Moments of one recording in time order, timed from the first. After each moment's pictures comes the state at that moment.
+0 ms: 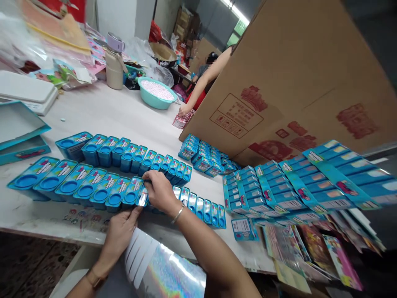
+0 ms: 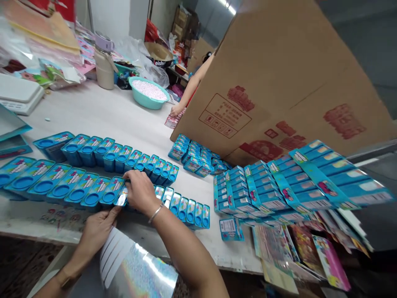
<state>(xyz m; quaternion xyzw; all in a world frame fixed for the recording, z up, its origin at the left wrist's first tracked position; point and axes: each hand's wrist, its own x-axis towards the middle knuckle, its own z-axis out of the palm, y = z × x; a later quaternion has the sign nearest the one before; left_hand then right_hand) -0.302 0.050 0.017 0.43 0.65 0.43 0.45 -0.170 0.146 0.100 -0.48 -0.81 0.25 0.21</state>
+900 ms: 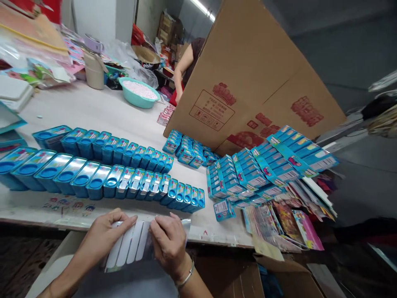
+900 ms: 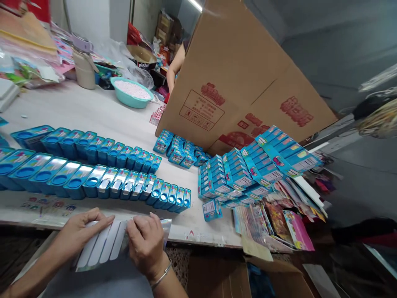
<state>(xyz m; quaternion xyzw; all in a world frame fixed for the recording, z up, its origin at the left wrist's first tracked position) -0.297 -0.003 0.053 0.60 0.57 0.33 0.46 -0.084 -0.055 0.075 -0.44 -0.81 -0.11 0.38</state>
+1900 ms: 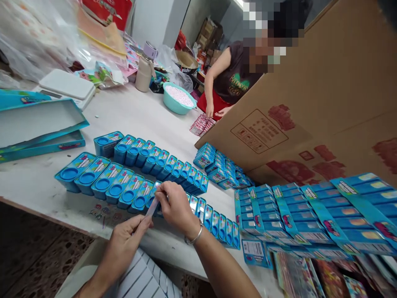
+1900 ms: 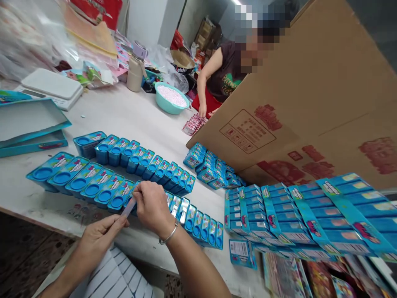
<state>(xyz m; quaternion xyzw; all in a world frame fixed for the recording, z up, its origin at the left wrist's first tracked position) -0.338 0.026 0.044 0.46 0.59 0.46 0.49 -0.197 0.118 0.127 -0.47 -0.83 0.23 0.20</state>
